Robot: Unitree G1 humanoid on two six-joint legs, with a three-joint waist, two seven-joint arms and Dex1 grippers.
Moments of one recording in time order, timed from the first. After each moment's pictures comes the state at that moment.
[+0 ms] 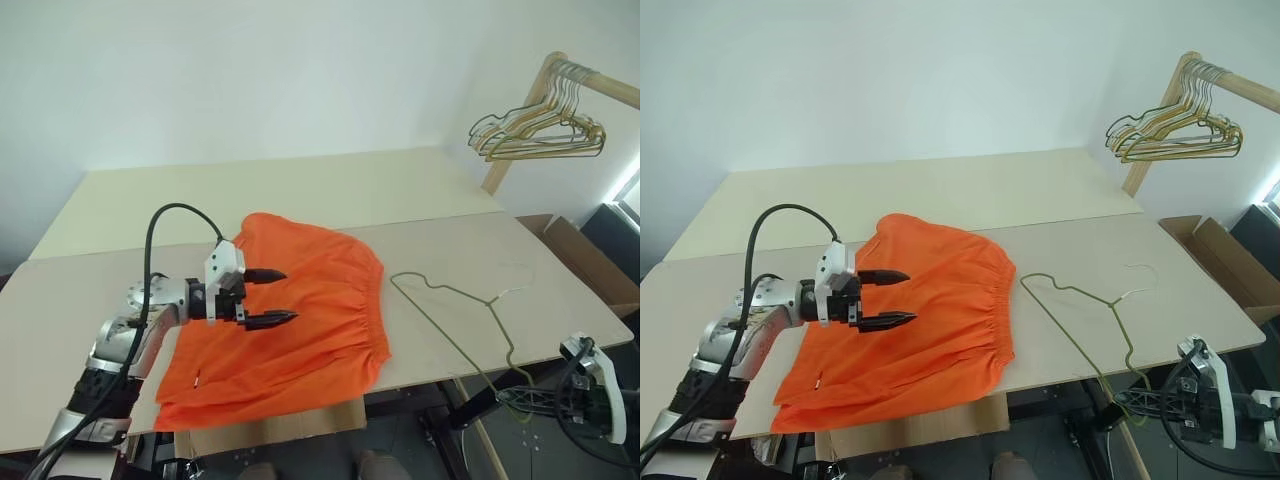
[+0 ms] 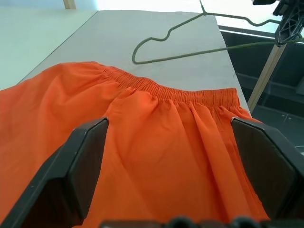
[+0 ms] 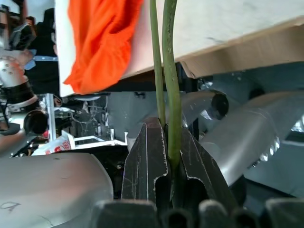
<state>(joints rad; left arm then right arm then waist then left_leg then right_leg) -0.35 0.64 -0.07 -0.03 -0.45 0.38 -1.16 0.15 -1.09 -0.27 0.12 0.92 1.36 1.21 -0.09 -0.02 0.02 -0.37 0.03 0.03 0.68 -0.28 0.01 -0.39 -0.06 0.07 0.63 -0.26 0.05</state>
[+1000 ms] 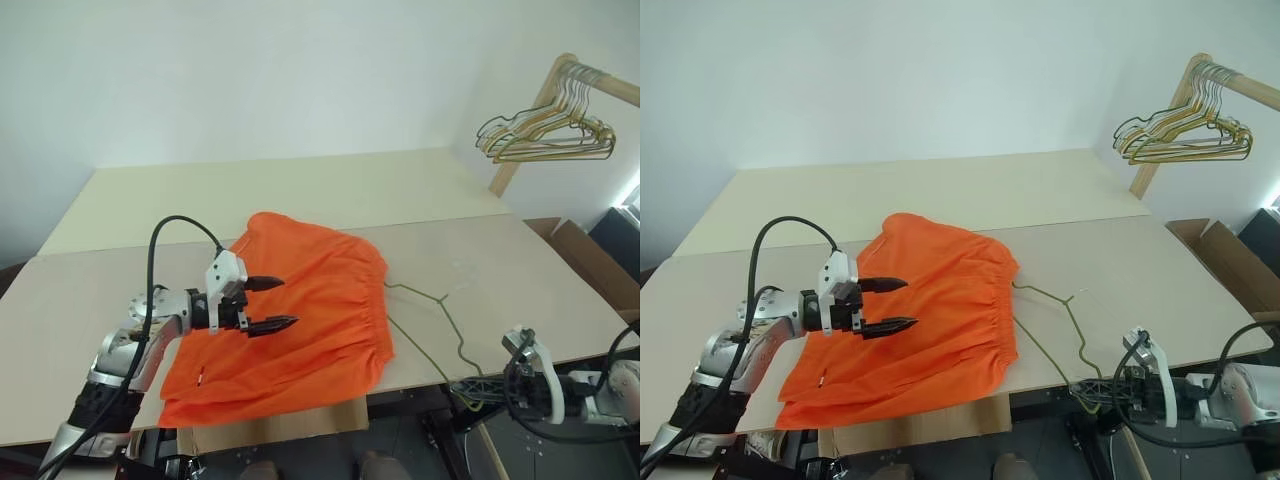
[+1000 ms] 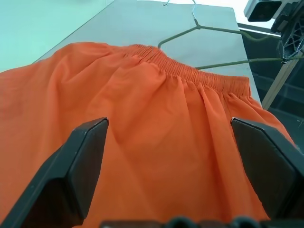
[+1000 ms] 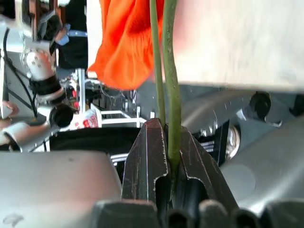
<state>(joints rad) -0.28 0.63 -0.06 -0.08 -0.43 0.39 -1.08 -0.15 -0.91 -0.02 0.27 0.83 1.33 1.28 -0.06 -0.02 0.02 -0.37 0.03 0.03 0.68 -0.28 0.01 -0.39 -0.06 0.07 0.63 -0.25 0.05</state>
